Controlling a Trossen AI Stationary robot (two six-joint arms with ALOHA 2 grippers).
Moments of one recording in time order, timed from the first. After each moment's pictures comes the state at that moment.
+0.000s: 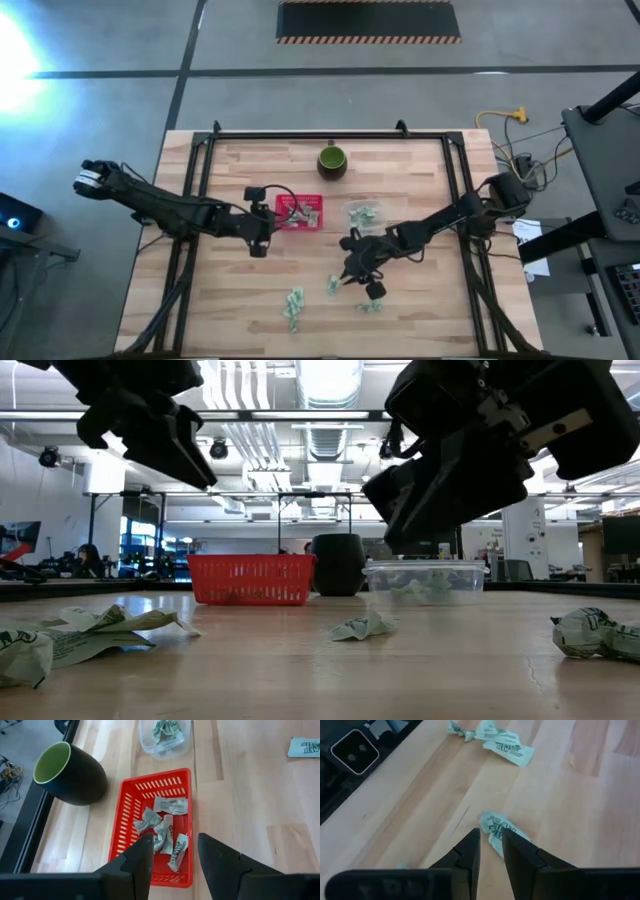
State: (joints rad) left arm -0.26 1.12 0.73 -0.41 -0.48 0.00; right arm 0.29 1.76 0.83 0.24 -0.22 0.00
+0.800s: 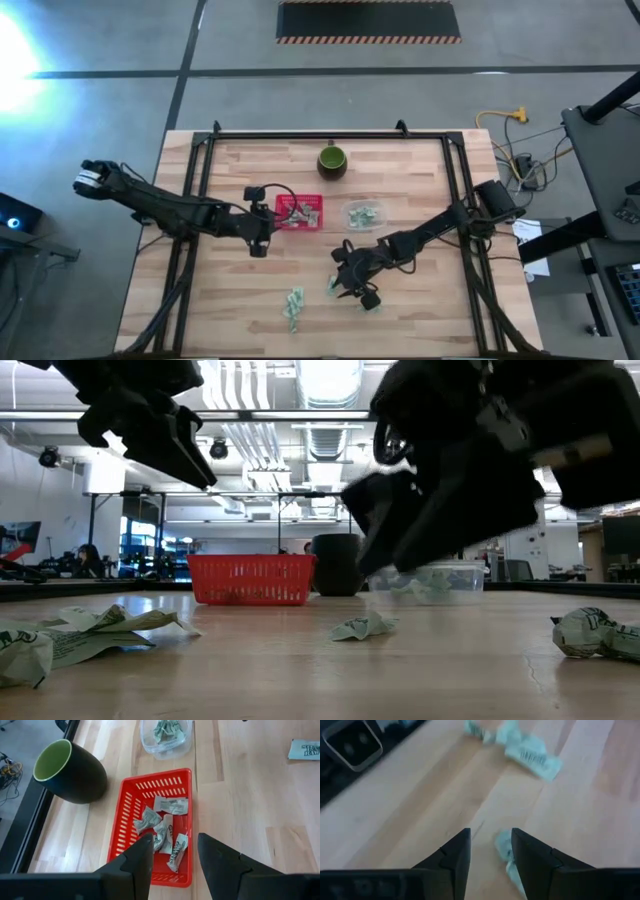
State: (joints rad) left arm -0.26 1.12 0.73 -0.41 -0.48 -0.02; right arm 0.34 1.89 0.91 0.30 -0.21 -0.06
